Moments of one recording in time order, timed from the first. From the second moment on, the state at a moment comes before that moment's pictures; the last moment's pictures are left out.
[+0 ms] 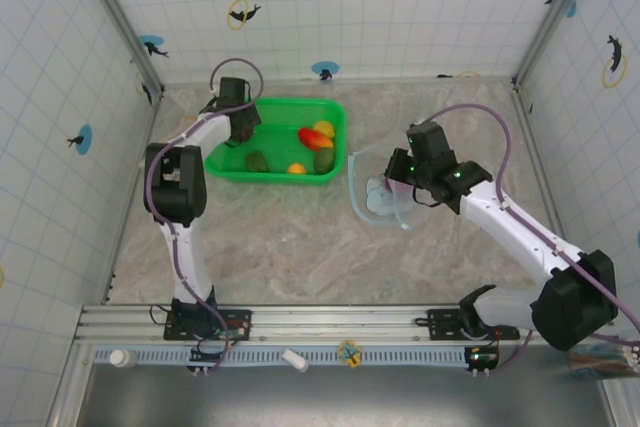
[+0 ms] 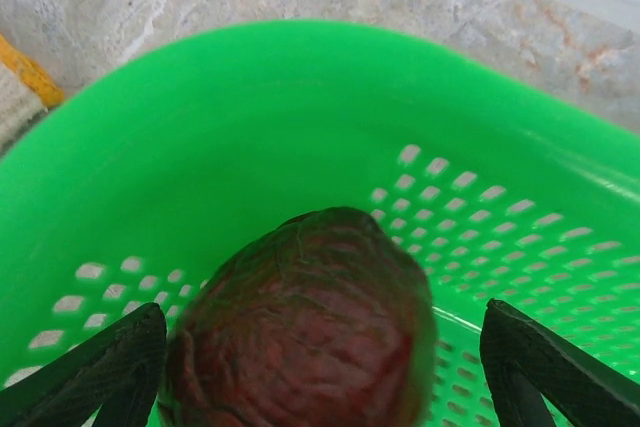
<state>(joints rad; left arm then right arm) -0.16 2.12 1.59 -0.35 -0.20 -0.43 0.54 1.27 1.00 -0.49 0.01 0.69</state>
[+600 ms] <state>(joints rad) -0.16 2.18 1.58 -0.37 -0.12 -0.42 0.54 1.28 1.00 -0.49 -0.02 0.67</state>
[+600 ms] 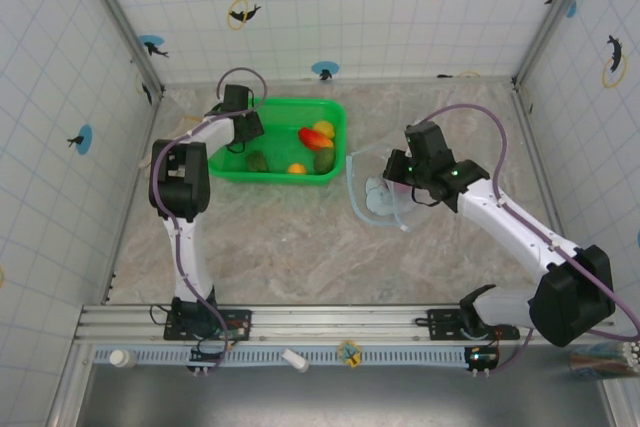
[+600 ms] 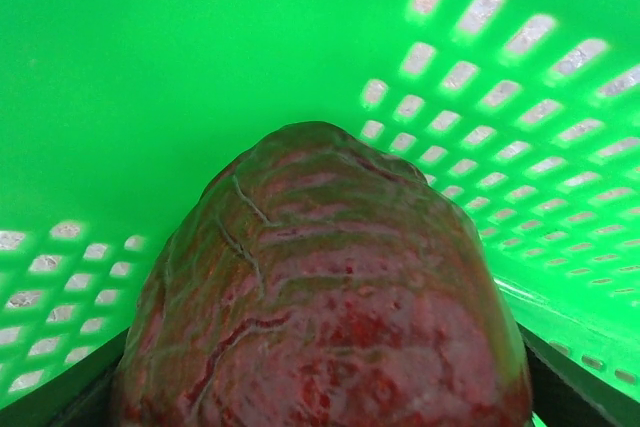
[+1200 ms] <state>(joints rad) -0.35 1.59 1.27 -0.26 0.16 -0.50 0.55 1.16 1.00 -0.49 0.02 0.77</state>
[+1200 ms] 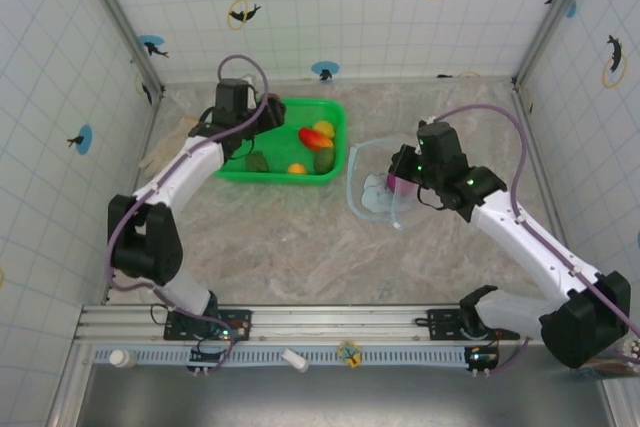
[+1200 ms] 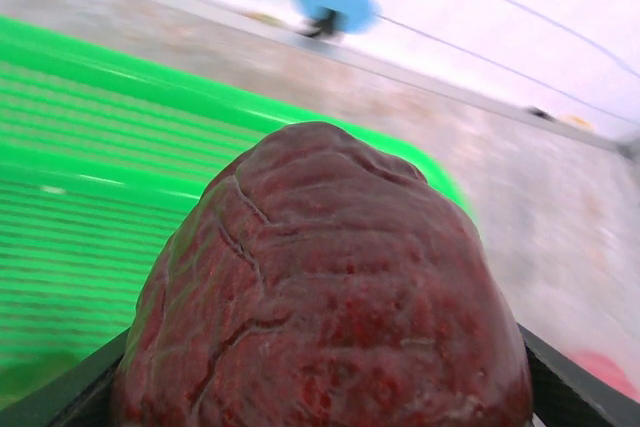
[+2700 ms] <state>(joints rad) -0.85 1.60 1.12 -0.18 0.48 -0.53 0.80 1.17 1.21 -0.66 0.35 0.95</state>
